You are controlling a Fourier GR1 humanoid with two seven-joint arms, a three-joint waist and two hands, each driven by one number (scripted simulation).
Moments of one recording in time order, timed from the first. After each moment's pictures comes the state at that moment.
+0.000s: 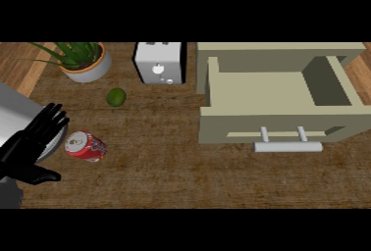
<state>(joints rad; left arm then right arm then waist) -0.15 0.36 0.33 -1.12 0.32 -0.61 -0.04 0.43 -0.08 -0.64 -2.15 -0.45 0.47 0.11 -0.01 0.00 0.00</state>
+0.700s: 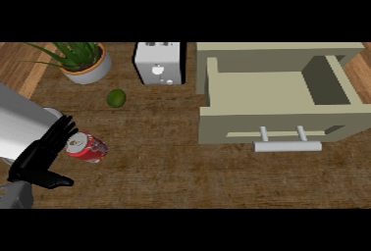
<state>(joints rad) -0.26 0.40 0.29 -0.68 0.09 -0.64 -0.43 0.42 -0.06 -0.69 -2.17 -0.47 0.51 0.14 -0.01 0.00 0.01</state>
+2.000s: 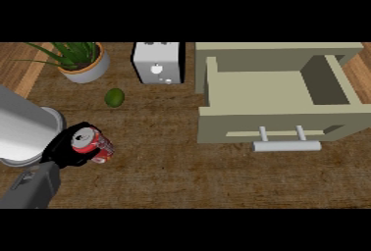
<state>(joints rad) -0.51 0.35 0.30 -0.29 0.08 -0.69 -0.45 0.42 -0.04 -0.73 -2.22 -0.54 0.53 0.23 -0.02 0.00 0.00</state>
